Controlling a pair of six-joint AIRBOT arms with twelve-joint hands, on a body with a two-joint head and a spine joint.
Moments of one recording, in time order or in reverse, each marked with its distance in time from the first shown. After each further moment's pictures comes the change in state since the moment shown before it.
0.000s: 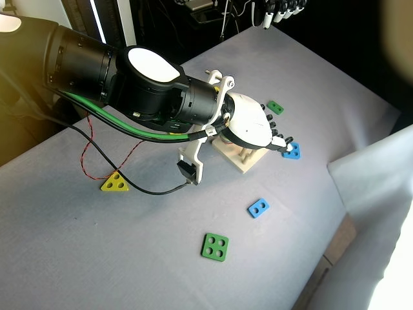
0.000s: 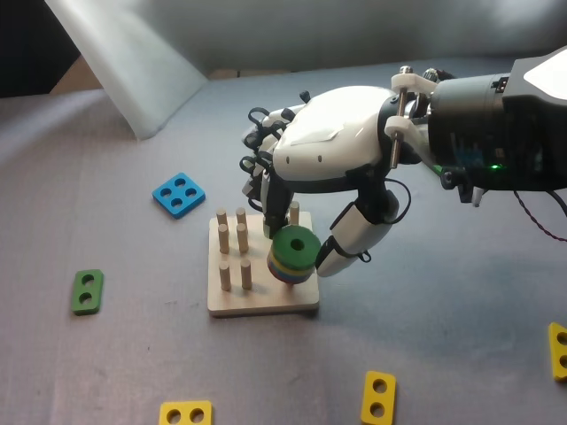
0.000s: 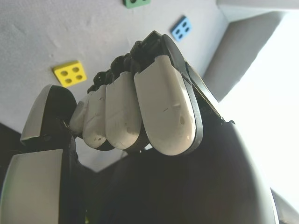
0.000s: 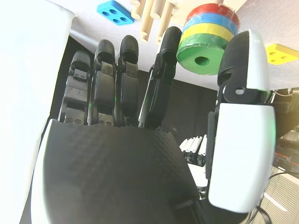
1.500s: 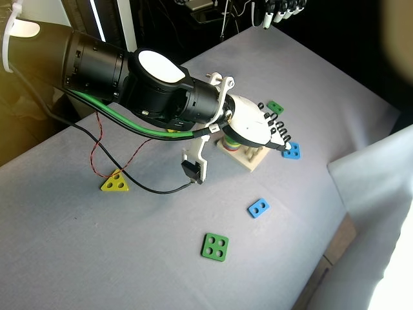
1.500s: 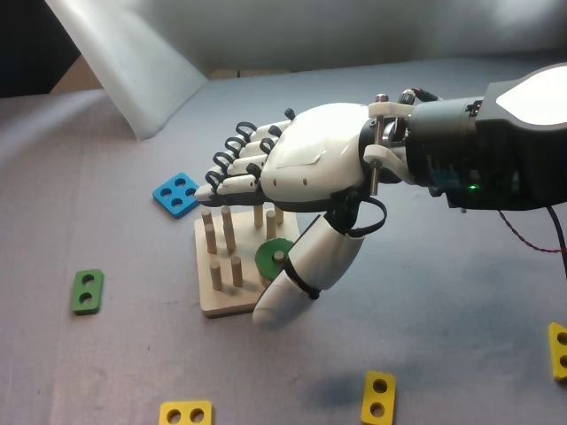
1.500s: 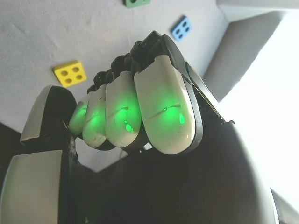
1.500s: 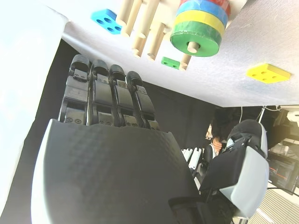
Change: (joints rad) left arm 0.000 0.001 0.000 0.000 0.000 0.000; right arm -0.021 -0.037 0.000 0.000 -0.038 -0.077
